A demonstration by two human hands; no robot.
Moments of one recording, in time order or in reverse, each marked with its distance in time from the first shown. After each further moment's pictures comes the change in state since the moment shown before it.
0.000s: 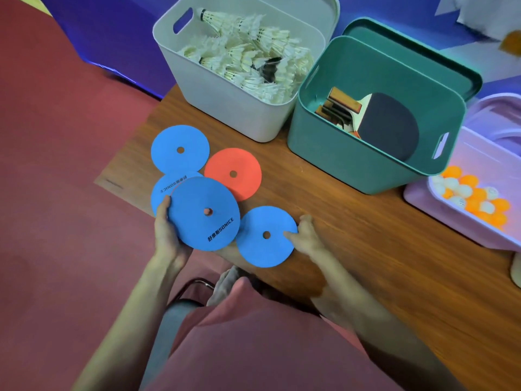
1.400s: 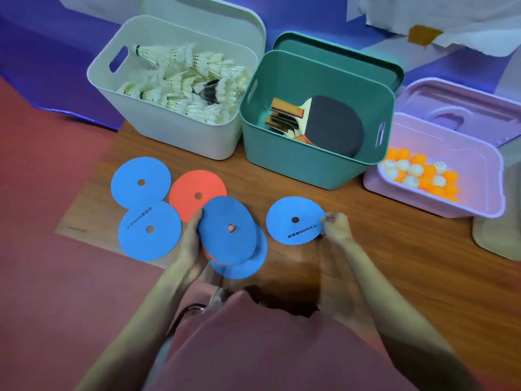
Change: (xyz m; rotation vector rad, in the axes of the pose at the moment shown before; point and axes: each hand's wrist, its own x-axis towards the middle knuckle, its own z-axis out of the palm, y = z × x) left_hand -0.002 -0.043 0.079 0.283 -0.267 -0.193; right_hand 0.019 0.072 -0.108 0.236 0.389 0.119
